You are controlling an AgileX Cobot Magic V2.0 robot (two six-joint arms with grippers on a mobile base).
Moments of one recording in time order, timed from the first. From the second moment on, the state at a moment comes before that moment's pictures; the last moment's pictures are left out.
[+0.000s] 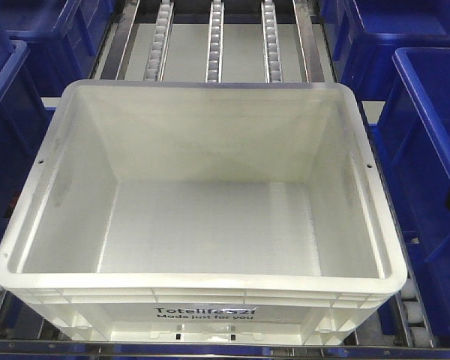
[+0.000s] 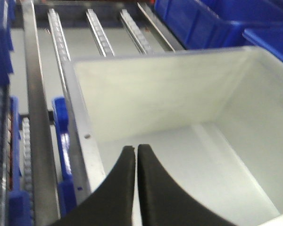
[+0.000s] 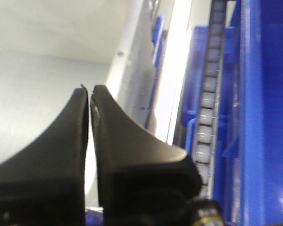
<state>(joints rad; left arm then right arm) -0.23 0.58 -0.73 -0.30 0.60 0.11 0.22 0.59 -0.72 0.35 0.64 -0.16</state>
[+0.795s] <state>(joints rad) -0.23 0.66 -0.73 -0.33 0.59 0.17 0.22 0.70 -0.72 0.36 0.62 -0.18</state>
